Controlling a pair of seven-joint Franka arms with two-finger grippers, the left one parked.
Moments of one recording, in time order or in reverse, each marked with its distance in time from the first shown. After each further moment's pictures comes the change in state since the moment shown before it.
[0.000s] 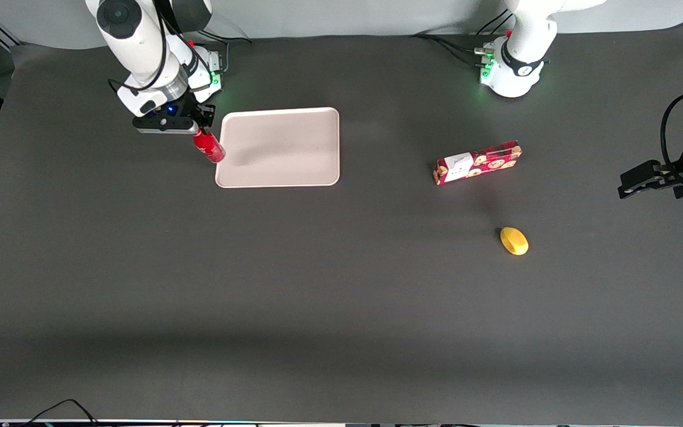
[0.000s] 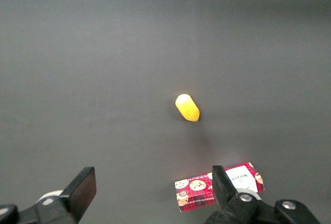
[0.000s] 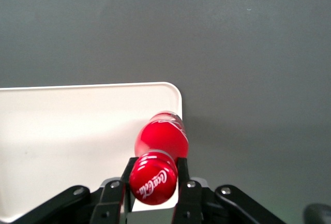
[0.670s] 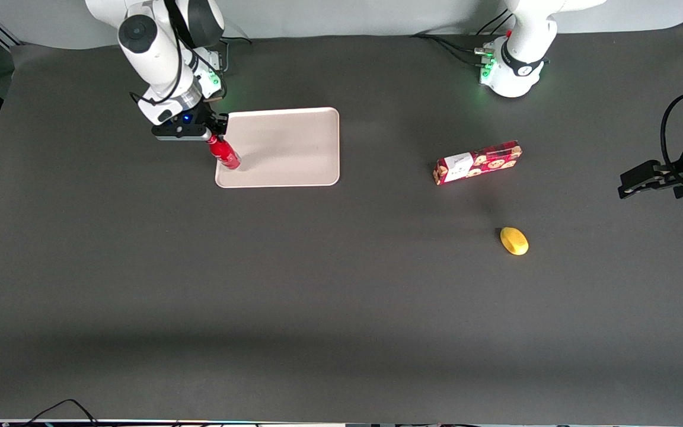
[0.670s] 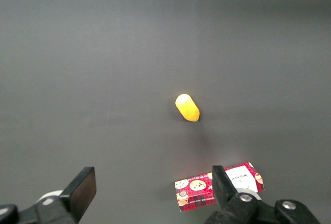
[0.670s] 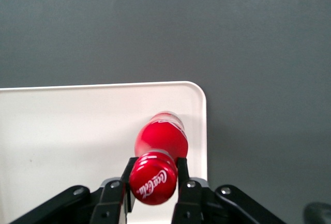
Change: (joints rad) arm 0.007 0.019 0.092 -0.131 0.138 0.204 -0.020
